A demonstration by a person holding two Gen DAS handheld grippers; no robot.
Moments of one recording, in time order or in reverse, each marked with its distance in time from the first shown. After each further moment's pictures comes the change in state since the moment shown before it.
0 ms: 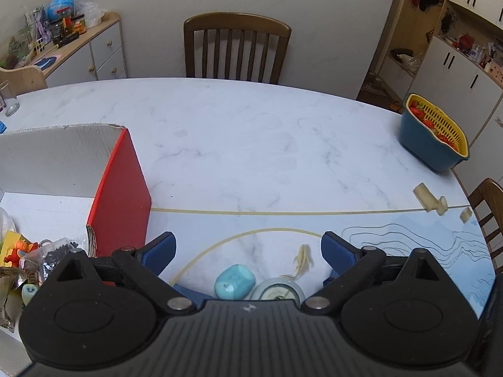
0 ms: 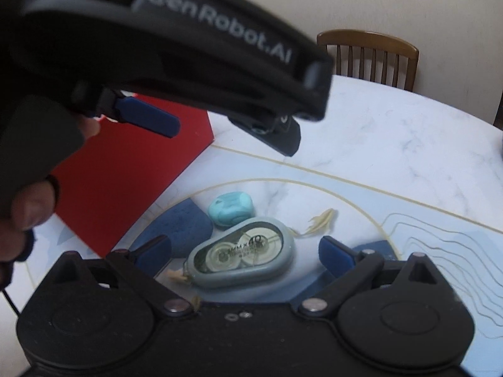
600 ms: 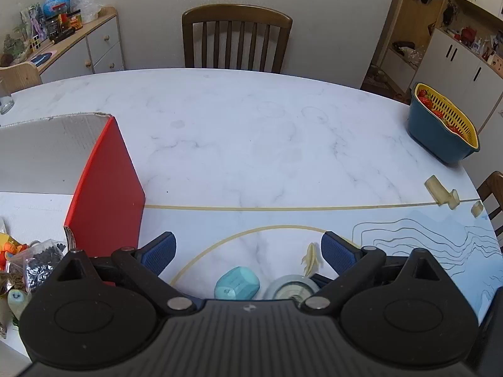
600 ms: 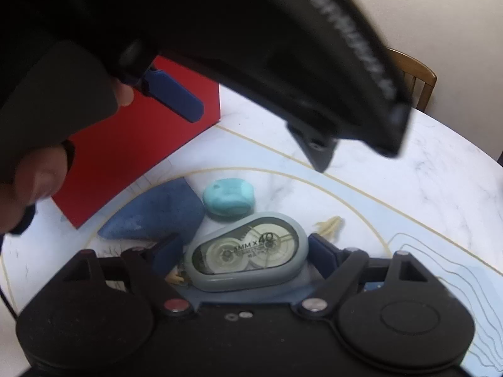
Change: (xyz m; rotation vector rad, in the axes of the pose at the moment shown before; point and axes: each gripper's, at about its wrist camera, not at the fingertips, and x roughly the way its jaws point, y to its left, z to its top) left arm 0.022 -0.001 -0.003 0.012 0.016 0.007; right arm 0.016 0.010 -0.010 -0.186 0.026 -0.047
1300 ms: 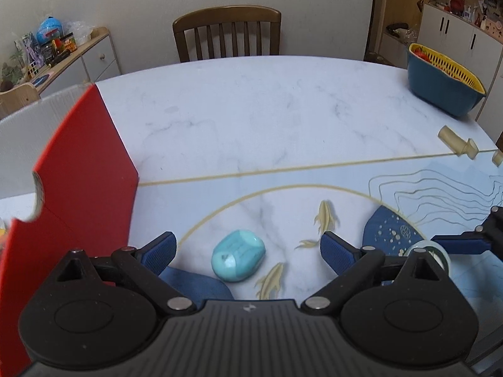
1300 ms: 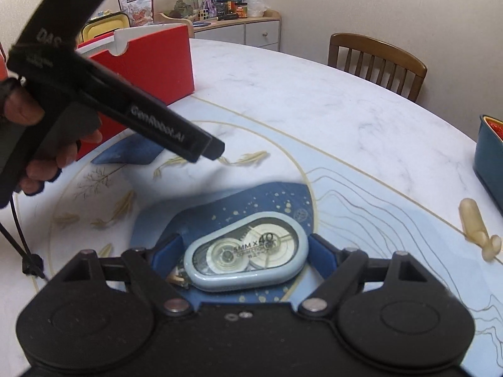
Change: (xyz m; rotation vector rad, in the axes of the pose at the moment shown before) left arm 0.024 -0.017 -0.046 0.130 -0.037 0.076; right arm -0.052 -0.063 -0.054 -0.028 0.013 0.035
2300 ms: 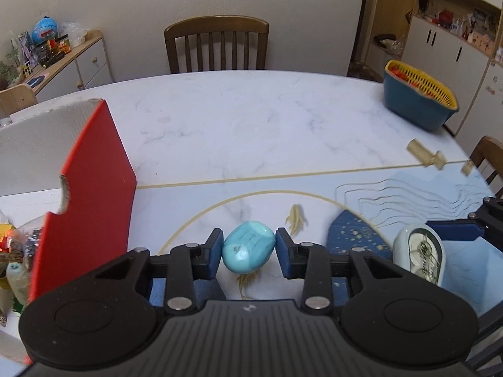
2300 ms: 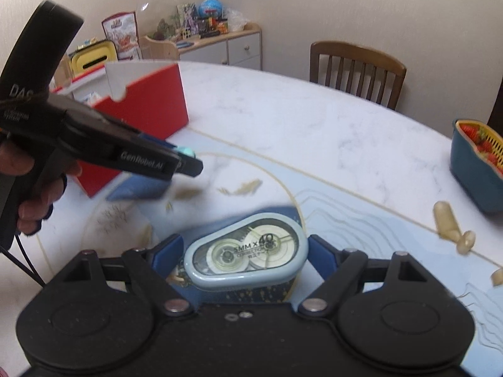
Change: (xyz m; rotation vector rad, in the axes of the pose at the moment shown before) left arm -0.048 0.003 0.003 -0.022 -0.026 -0.082; right arm -0.044 0.007 0.024 0.091 -0.039 -0.036
